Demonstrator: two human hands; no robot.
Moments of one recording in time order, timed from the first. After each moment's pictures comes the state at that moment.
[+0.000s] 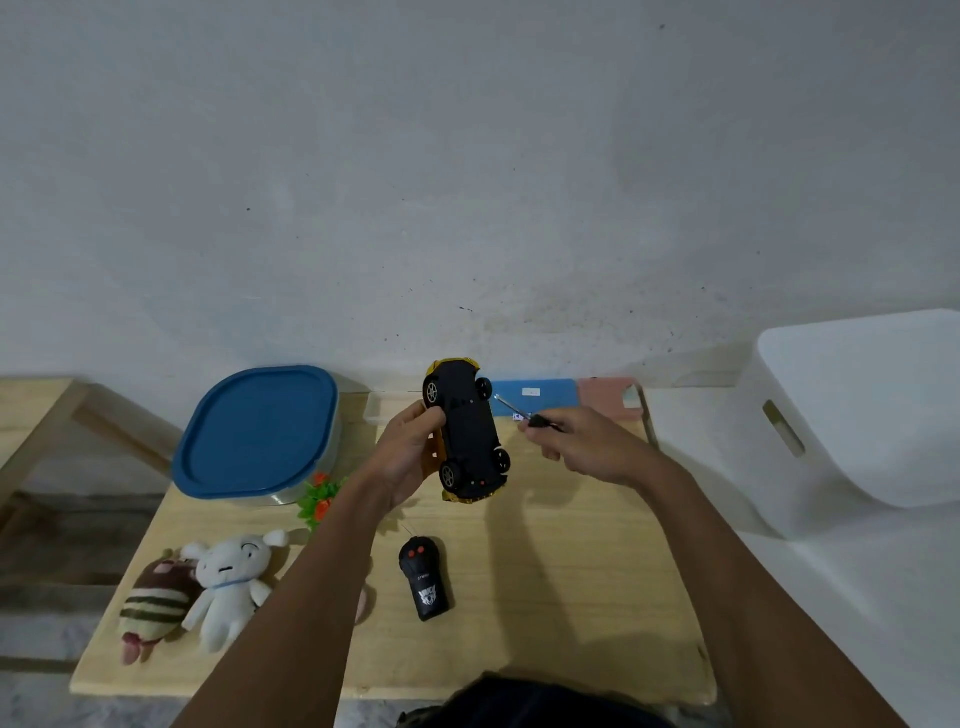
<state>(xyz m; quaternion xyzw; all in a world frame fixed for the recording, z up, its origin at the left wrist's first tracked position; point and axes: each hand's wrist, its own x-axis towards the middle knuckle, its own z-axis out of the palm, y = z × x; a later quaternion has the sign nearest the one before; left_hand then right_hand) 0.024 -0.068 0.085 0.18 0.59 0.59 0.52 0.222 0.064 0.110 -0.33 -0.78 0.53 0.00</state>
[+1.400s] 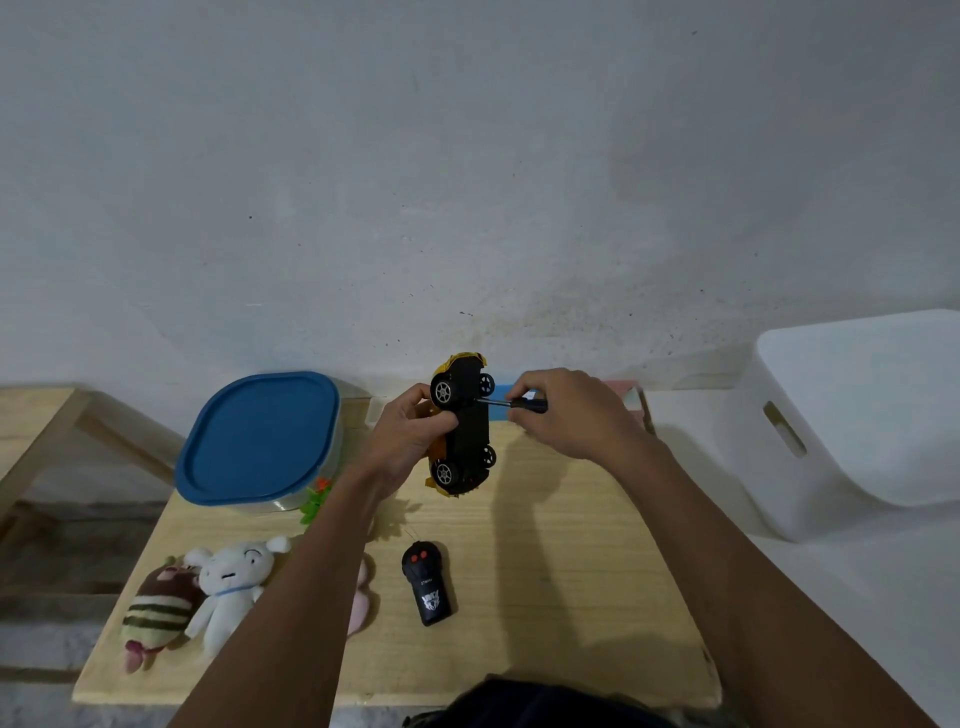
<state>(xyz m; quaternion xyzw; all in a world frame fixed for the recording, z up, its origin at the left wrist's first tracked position) 0.018 -0.068 0.103 0.29 0.66 0.54 0.44 0.198 0.057 0.148 -0.34 -0.89 0.29 0.08</state>
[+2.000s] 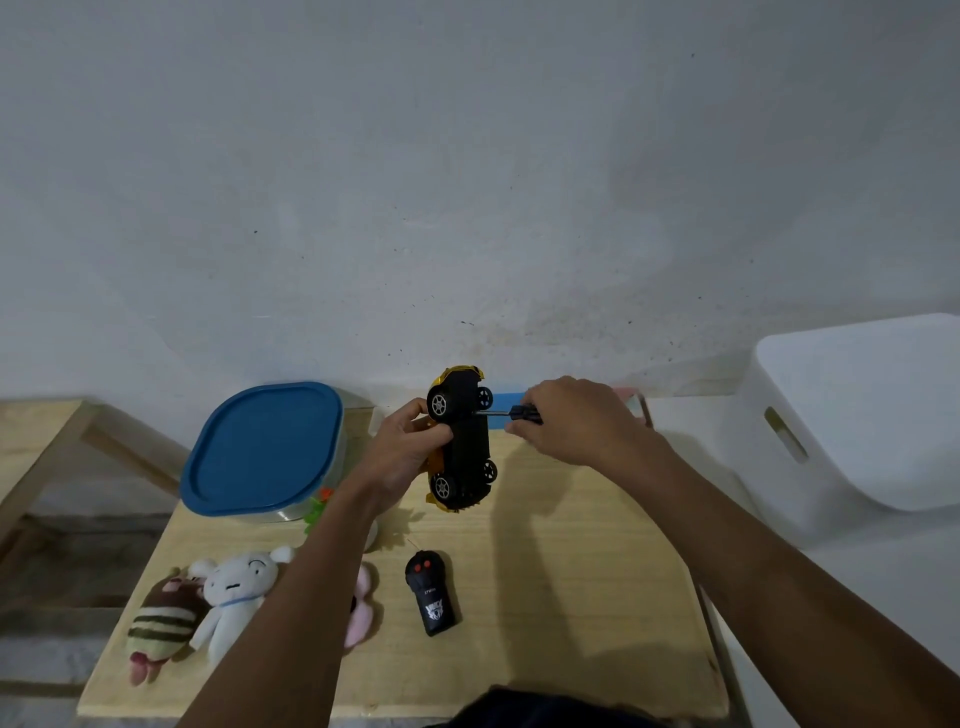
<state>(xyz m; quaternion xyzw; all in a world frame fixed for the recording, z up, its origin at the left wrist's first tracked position) 0.016 -0.077 0.106 0.29 0.64 0.54 0.47 0.191 0.054 0.159 -0.32 -0.94 0.12 -0.01</state>
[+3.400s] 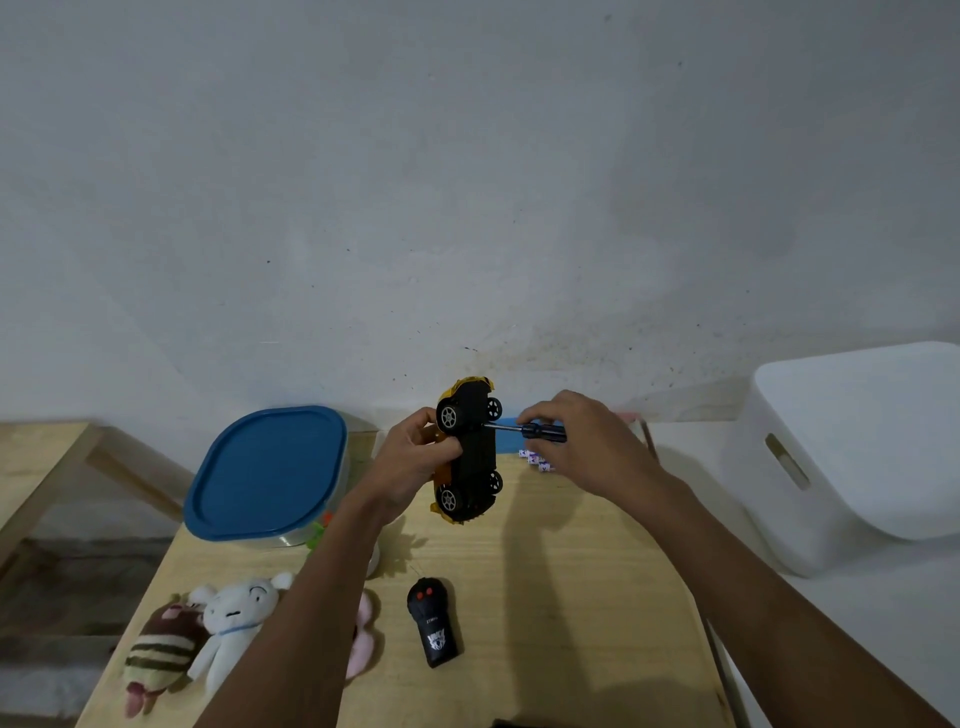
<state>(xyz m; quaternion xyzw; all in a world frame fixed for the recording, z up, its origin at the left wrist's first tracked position) 0.013 -0.067 0.114 0.32 0.64 0.54 0.43 0.208 0.051 0.163 -0.33 -0.89 0.29 0.11</state>
